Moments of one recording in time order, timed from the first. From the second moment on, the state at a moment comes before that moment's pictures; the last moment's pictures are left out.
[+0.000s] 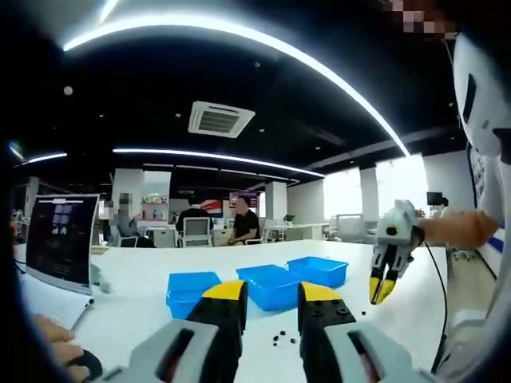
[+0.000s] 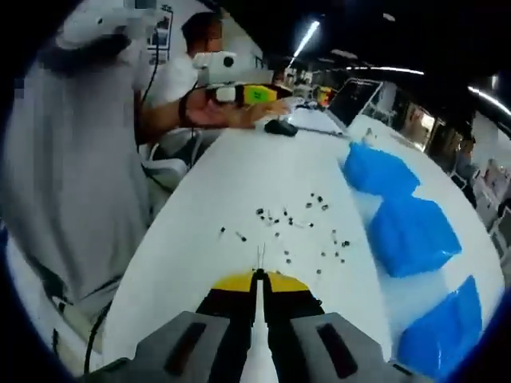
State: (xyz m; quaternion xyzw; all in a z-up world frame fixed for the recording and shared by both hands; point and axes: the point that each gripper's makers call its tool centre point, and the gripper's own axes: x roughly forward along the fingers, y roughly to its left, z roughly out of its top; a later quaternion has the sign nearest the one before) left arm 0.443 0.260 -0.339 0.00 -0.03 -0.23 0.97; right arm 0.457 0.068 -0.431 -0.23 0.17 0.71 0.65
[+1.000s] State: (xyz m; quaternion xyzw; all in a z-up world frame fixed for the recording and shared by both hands) left arm 0.440 0.263 -0.337 0.00 -0.02 -0.23 0.97; right arm 0.615 0.012 -0.347 0.00 0.01 0.44 0.90
